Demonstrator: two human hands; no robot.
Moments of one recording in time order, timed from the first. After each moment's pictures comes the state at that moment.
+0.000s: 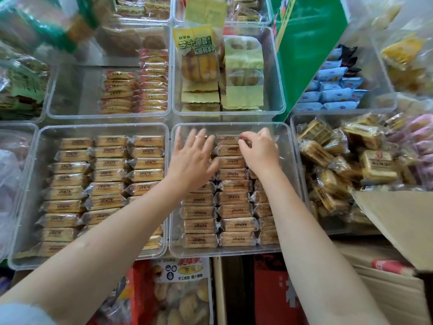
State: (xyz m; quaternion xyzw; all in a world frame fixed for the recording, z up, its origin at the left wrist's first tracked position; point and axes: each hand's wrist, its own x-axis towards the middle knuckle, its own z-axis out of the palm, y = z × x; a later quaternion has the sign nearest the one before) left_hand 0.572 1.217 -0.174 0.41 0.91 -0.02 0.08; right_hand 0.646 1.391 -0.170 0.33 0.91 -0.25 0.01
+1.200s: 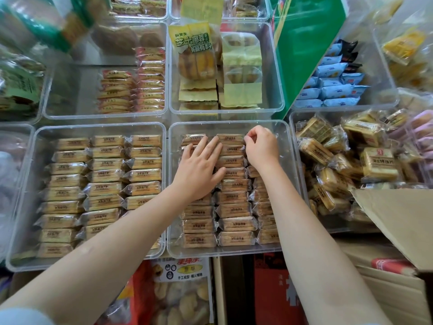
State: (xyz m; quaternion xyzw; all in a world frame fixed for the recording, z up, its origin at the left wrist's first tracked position) left_hand 0.590 1.219 -0.188 0.44 0.89 0.03 0.15; right_hand 0.640 1.405 -0.187 0.39 0.87 -0.31 -0.04
